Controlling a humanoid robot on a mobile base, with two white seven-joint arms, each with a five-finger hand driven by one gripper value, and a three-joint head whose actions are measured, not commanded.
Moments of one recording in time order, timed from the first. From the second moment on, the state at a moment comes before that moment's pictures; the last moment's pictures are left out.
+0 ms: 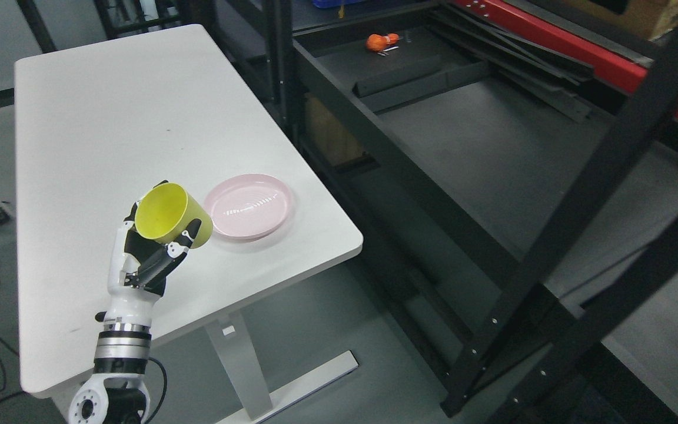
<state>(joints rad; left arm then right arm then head) -0.14 0.00 0.14 -1.71 0.41 -0.11 -0.13 0.00 0.00 0.00 -0.24 0.00 0.09 -0.12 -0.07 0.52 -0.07</state>
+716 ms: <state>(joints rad) -0.14 0.00 0.11 -1.72 0.41 -0.13 -0.13 0.00 0.00 0.00 -0.24 0.00 0.09 -0.12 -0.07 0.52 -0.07</state>
